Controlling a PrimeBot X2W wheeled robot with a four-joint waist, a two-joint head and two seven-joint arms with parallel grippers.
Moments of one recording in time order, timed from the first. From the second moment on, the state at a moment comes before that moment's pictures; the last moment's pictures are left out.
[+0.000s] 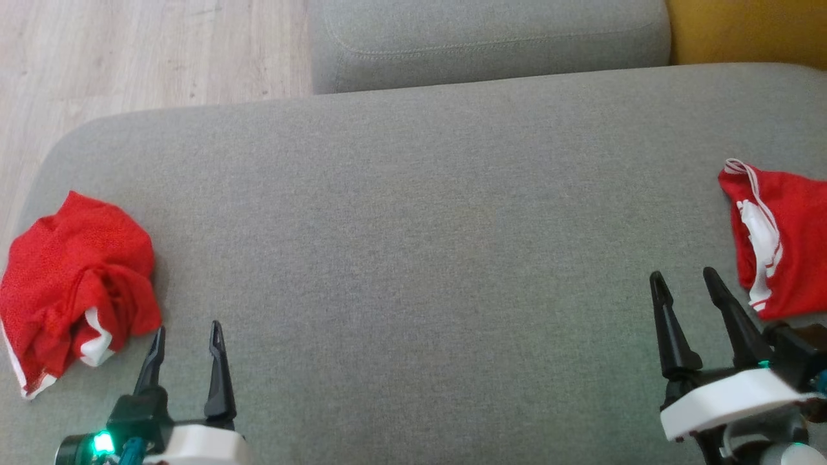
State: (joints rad) left arm 0.03 0.41 -0.46 0.08 -0.51 0.42 -0.19; right arm 0.16 -0.06 -0.02 -0.17 0.21 0.13 0.11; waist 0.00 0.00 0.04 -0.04
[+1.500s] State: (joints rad) left arm -0.15 0.28 -0.35 0.24 -0.44 0.30 -0.25; right arm 0.05 -0.17 0.10 -0.29 0.20 0.13 0.19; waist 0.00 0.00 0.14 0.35
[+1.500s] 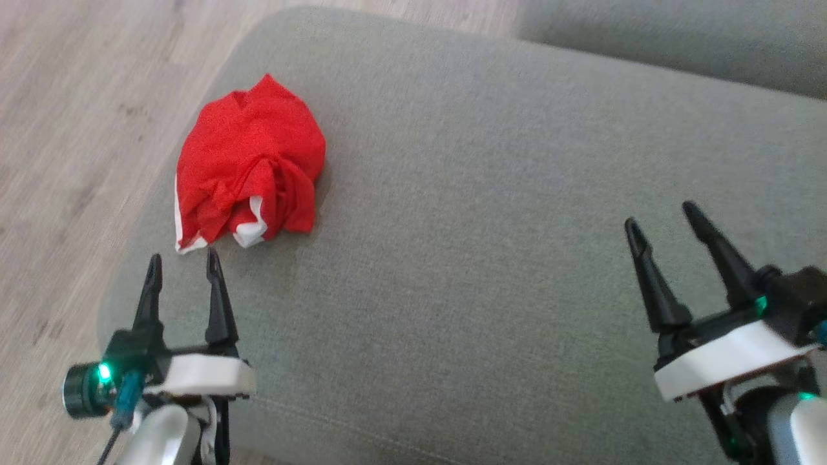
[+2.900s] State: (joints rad) left arm -0.56 0.24 -0.15 0.72 -0.46 0.13 -0.25; right arm -0.03 -0.22 0.03 -0.29 0.27 0.13 0.16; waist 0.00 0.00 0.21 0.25
